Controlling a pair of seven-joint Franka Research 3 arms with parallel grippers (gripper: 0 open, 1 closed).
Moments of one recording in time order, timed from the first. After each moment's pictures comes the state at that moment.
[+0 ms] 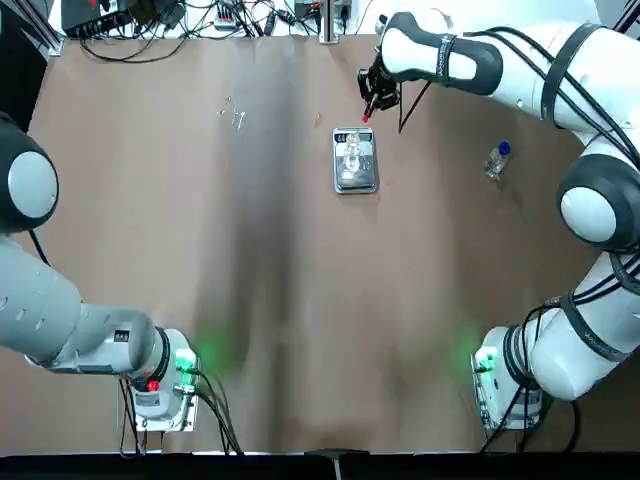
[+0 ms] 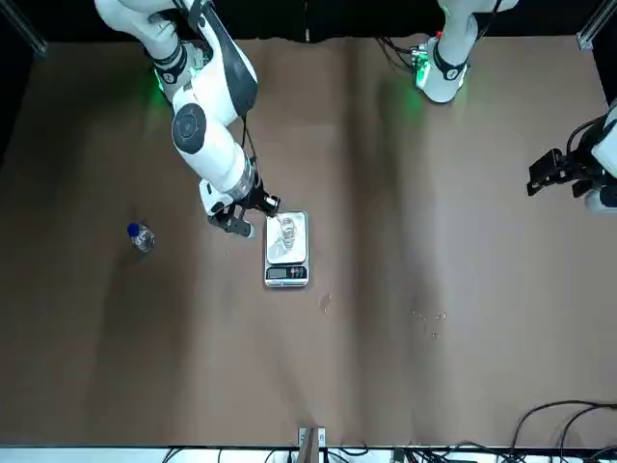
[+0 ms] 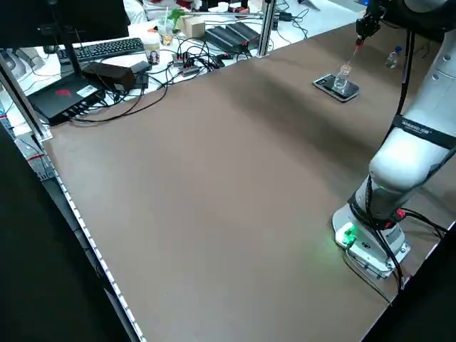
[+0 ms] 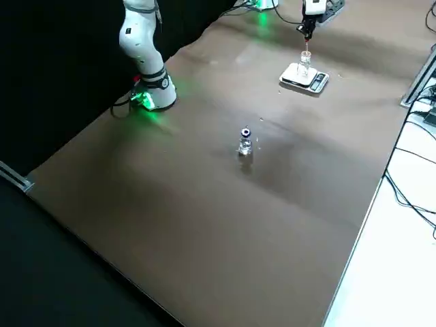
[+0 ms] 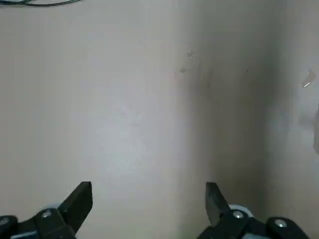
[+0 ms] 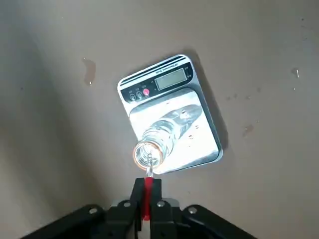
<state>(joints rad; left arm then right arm) -0.04 0.11 -0.01 -1.42 -0.01 1.52 0.00 0.57 0.30 0.02 -1.78 0.30 2.18 0.77</state>
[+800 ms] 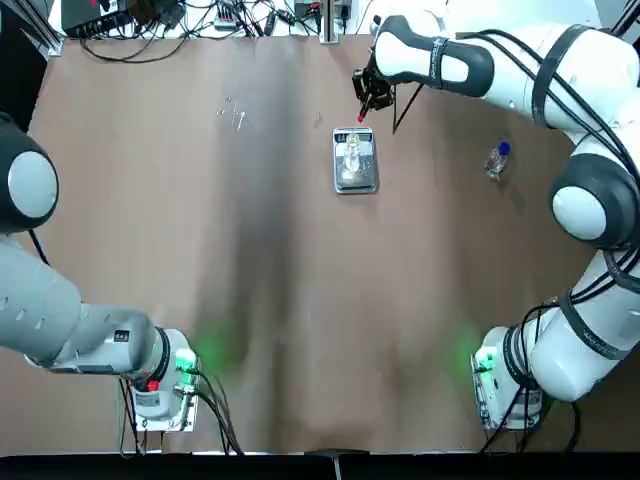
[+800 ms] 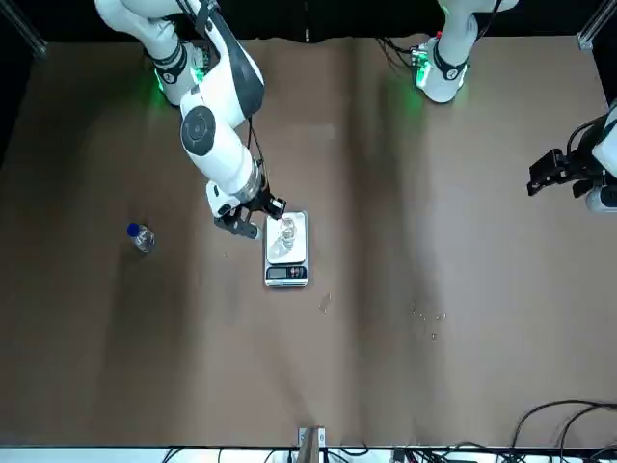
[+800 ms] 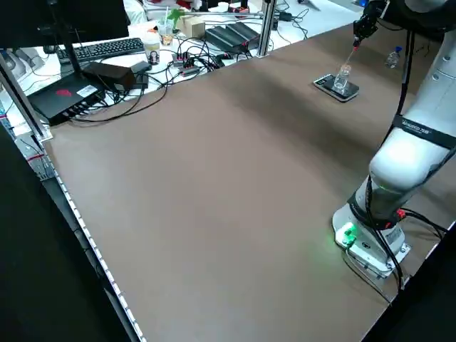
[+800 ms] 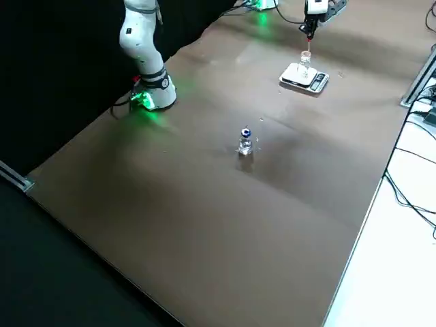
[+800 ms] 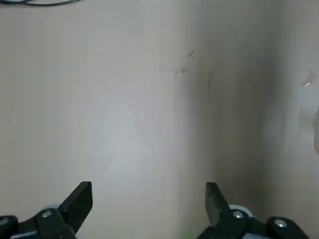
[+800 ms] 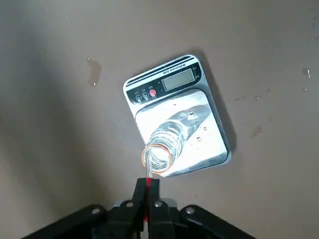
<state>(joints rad) -0.03 0.11 -0.01 -1.42 -0.01 1.52 0.00 0.59 0.34 0.02 -1.74 0.29 2.18 0.79</state>
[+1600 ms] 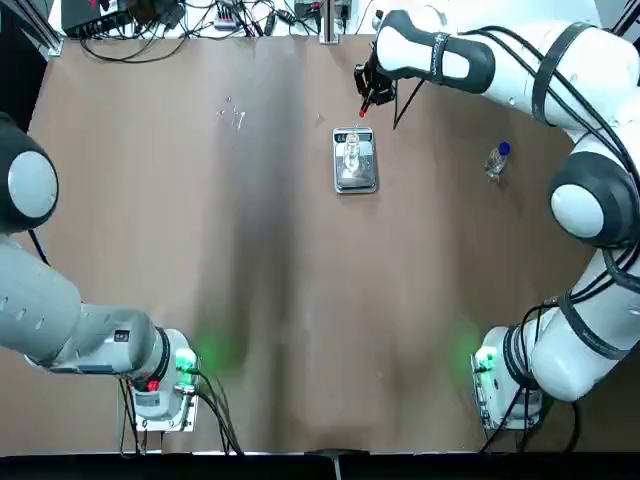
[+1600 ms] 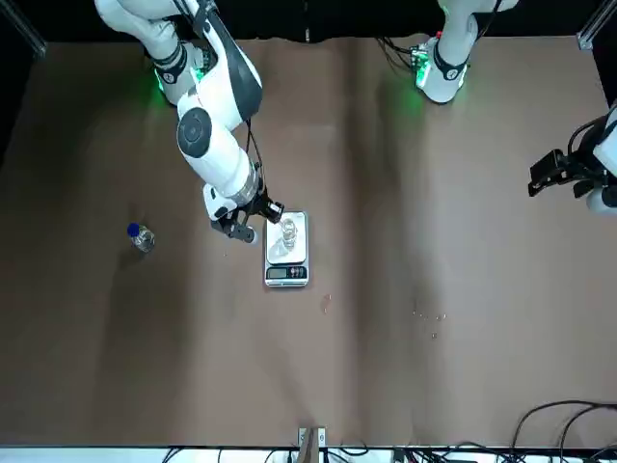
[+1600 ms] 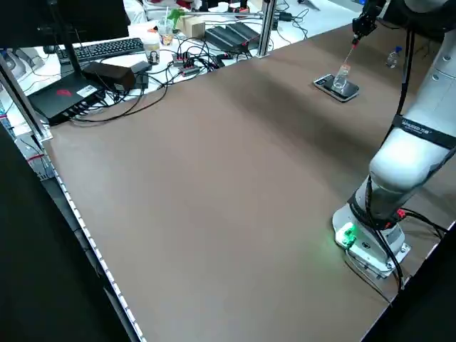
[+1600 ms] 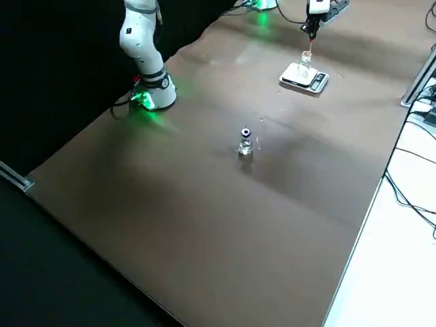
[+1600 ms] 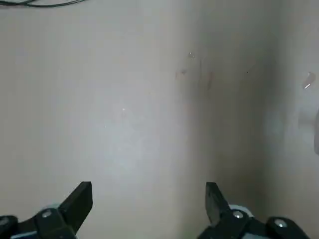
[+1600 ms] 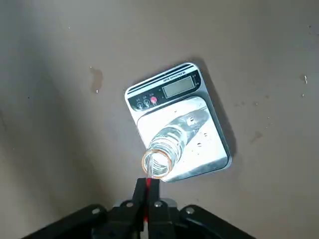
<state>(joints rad) -0.03 0.11 -0.01 -1.42 -0.01 1.53 0.00 0.59 0.34 0.00 -1.72 0.29 2.18 0.80</state>
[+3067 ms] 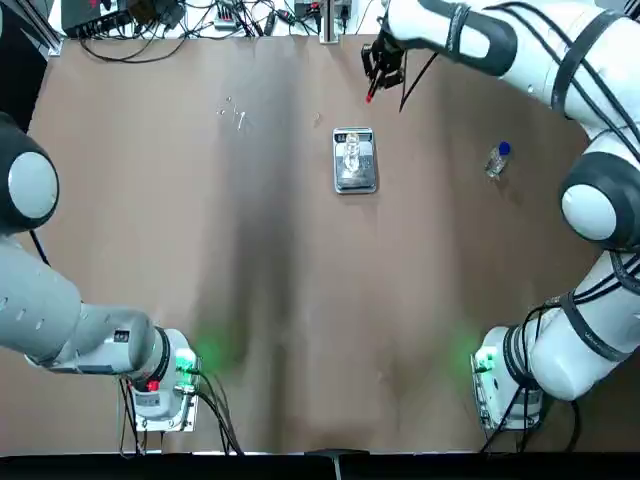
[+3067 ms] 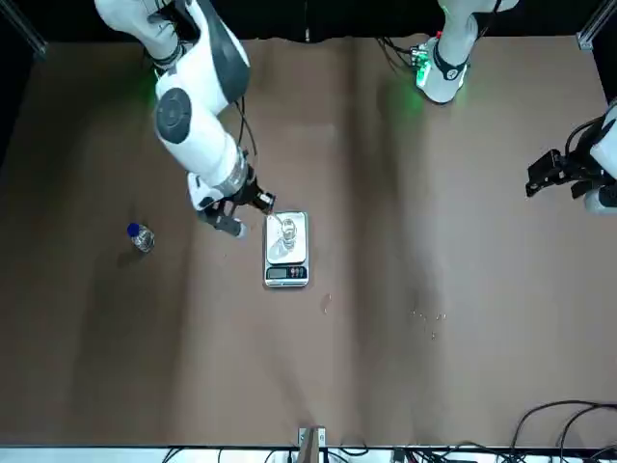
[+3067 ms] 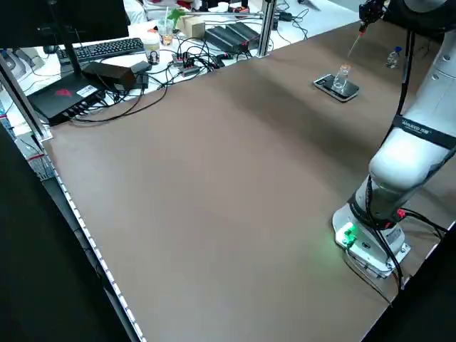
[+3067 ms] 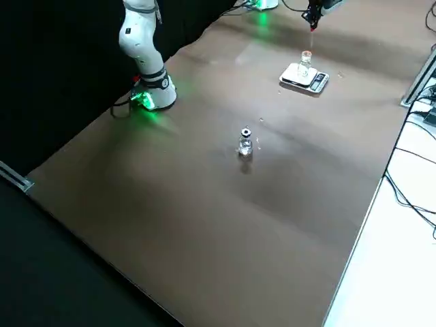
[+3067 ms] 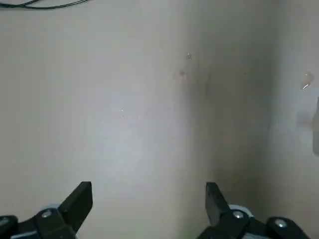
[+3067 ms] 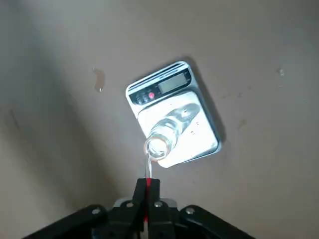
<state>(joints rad) -0.04 0.11 -0.01 -1.42 -0.01 1.53 -0.01 0.56 0.30 -0.01 -1.64 0.29 2.02 0.84</state>
